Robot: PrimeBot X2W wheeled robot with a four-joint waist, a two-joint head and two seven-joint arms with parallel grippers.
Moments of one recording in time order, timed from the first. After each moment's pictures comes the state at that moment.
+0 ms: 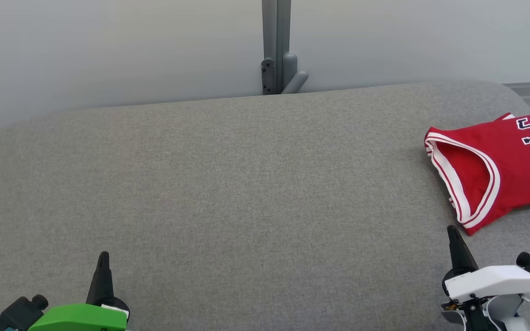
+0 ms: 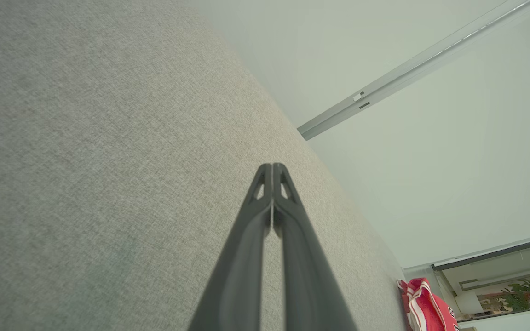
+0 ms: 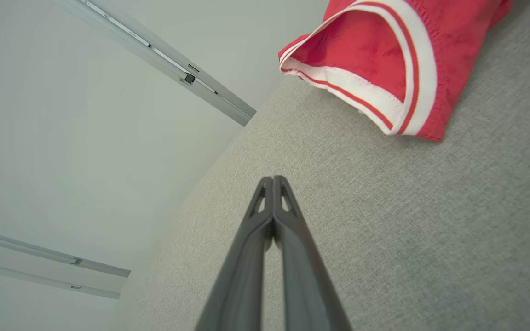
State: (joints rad) left arm 0.02 0.04 0.05 0.24 -0.99 -0.11 -0.05; right arm -0.03 -0.04 -0.09 0.27 0.89 0.13 -0.05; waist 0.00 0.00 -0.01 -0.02
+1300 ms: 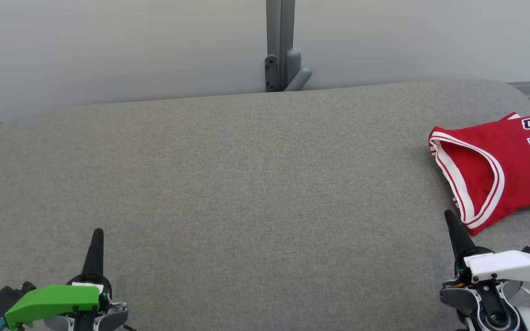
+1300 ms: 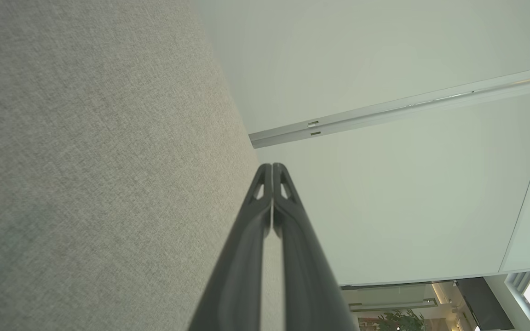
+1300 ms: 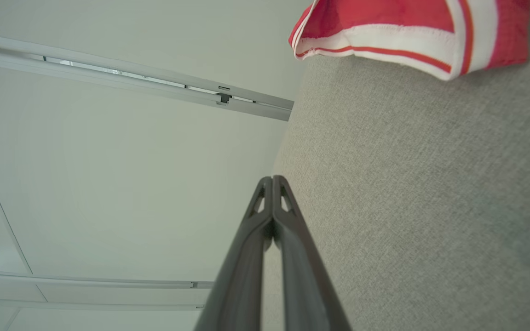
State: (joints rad) left arm -0.06 0.05 0.09 0.25 -1.36 -0.12 0.04; right arm -0.09 -0.05 -0.10 0.27 1.33 0.13 0.05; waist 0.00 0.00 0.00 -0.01
